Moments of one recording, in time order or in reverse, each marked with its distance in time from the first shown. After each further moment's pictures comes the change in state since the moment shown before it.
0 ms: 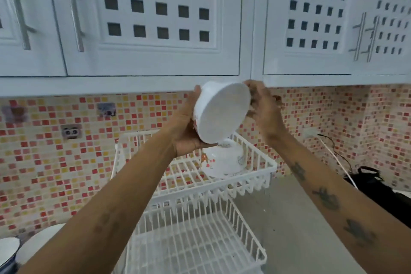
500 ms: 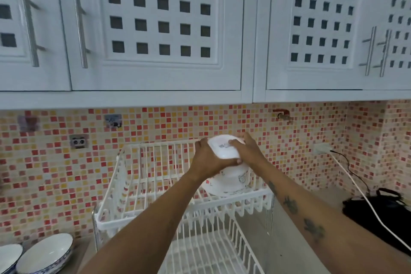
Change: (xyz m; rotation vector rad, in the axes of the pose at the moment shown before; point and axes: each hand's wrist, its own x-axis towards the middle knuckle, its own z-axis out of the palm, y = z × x) left_hand 0.063 -0.069 0.013 1.008 0.493 0.225; right_hand 0.025 0.112 -0.012 -0.423 -0.065 0.469
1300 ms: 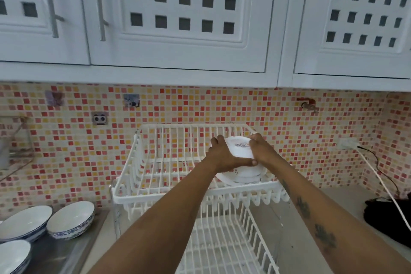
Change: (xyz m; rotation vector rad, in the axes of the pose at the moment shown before) left_hand 0.019 -0.037 0.024 0.224 -0.190 -0.138; right_hand 0.011 0.030 0.018 -0.307 -0.141 0.080
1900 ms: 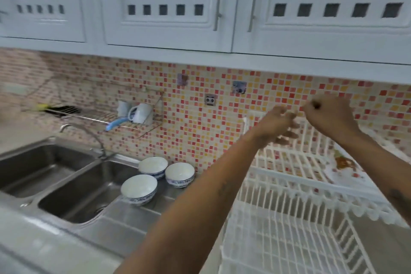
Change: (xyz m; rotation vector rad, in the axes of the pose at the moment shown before) left_hand -0.086 -0.061 -0.139 -0.742 0.051 -0.028; right_hand -0.054 -0.158 0.062 -0.194 0.245 -0.698
